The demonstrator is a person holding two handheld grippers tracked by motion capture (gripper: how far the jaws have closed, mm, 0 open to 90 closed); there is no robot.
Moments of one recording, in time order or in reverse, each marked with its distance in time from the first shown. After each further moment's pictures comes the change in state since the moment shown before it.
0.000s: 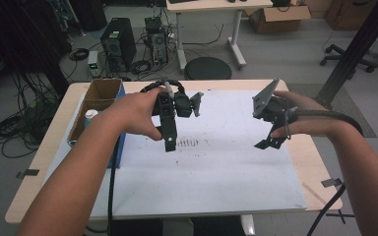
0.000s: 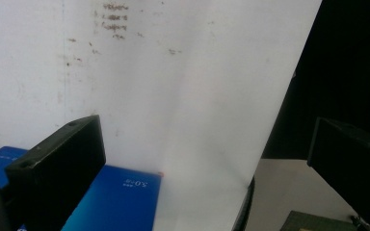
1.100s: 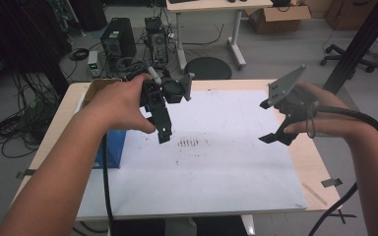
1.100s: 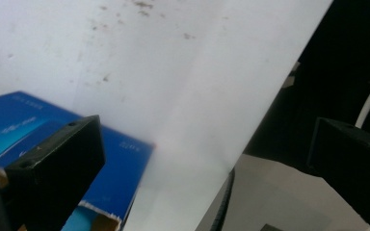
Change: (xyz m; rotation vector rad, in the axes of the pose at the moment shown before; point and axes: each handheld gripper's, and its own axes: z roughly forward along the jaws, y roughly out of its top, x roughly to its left) left arm -0.011 -0.021 -0.042 -0.023 0.042 -0.184; right arm 0.020 0.003 -0.050 -0.164 -0.080 0.016
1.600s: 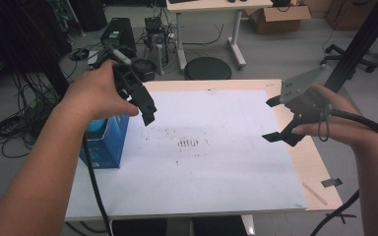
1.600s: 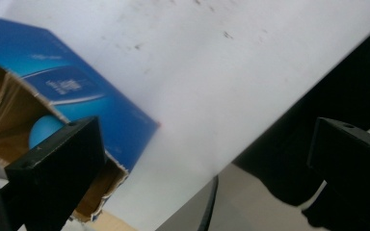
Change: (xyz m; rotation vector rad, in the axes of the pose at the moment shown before) left arm 0.033 -0.038 -0.026 -0.041 0.001 -0.316; right arm 0.009 -0.011 -0.017 -0.113 -0.057 0.066
